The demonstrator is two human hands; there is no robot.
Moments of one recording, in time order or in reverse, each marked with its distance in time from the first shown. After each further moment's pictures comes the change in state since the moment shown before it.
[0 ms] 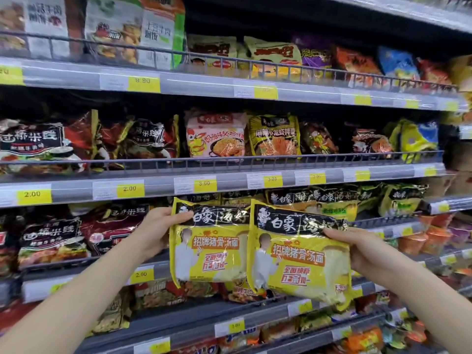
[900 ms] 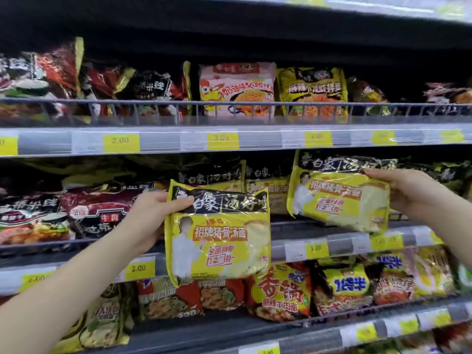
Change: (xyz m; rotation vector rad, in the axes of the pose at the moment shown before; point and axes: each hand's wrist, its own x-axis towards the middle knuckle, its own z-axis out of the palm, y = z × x) left_hand 0.053 -0.079 -0.030 0.073 0.187 0.216; right_hand 0.160 0.021 -0.009 0.124 0.227 -0.266
